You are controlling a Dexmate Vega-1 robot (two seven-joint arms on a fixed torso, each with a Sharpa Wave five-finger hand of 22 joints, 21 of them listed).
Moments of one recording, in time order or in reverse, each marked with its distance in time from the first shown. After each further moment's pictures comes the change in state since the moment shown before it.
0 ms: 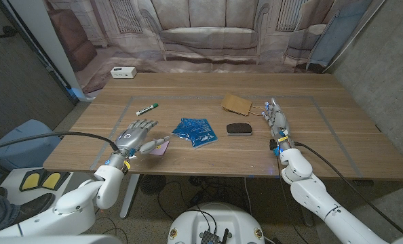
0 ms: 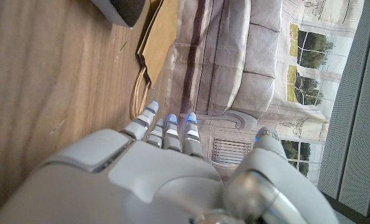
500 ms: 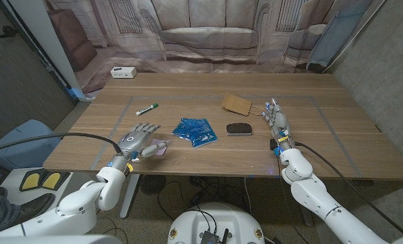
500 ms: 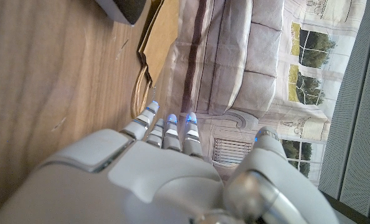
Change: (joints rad) left arm -0.027 0.014 0.052 0.008 0.035 0.030 -0.040; left_hand 0.000 0.000 0.000 0.000 0.007 -0.022 -0.014 -0.019 0.000 0.005 -0.005 0.000 0.000 -0.004 -0.004 0.000 0.000 -0.011 -0.011 0.000 0.000; right arm 0.003 -0.002 0.002 0.000 0.000 -0.007 -0.003; right_hand 0.000 0.000 0.002 0.002 0.000 0.000 0.000 0.000 0.000 0.000 0.000 0.000 0.000 0.000 0.000 0.000 0.000 0.000 0.000 0.003 0.000
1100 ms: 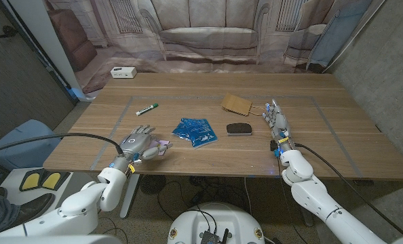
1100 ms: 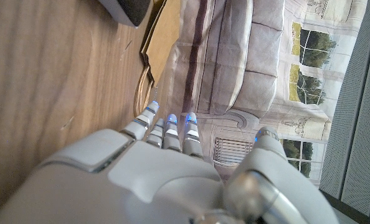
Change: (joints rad) left arm -0.018 0.004 0.035 -0.010 0.025 0.043 -0.037; left_hand -0.007 -0.007 0.005 0.013 0.015 0.394 0.003 0.000 0.000 0.011 -0.007 0.000 -0.005 -0.014 -0.014 0.000 0.000 -0.012 -0.012 -0.008 0.000; right arm -0.008 -0.002 0.001 -0.003 0.003 0.001 0.000; right_hand 0.000 0.000 0.000 0.000 0.000 0.000 0.000 0.000 0.000 0.000 0.000 0.000 0.000 0.000 0.000 0.000 0.000 0.000 0.000 0.000 0.000
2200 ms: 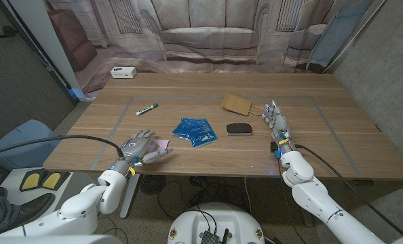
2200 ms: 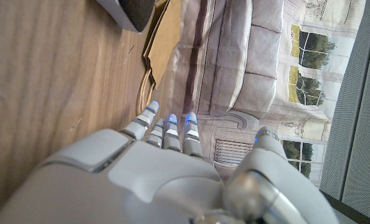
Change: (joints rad) left arm 0.001 0.013 0.024 -0.001 -0.007 0.021 -0.046; left_hand -0.035 -0.035 -0.010 0.013 0.009 0.193 0.038 0.025 0.000 -0.005 -0.005 -0.008 -0.003 -0.023 -0.002 0.000 0.000 -0.002 -0.002 0.000 0.000; right arm -0.016 -0.006 0.001 -0.011 0.002 0.003 0.005; right_hand 0.000 0.000 0.000 0.000 0.000 0.000 0.000 0.000 0.000 0.000 0.000 0.000 0.000 0.000 0.000 0.000 0.000 0.000 0.000 0.005 0.000
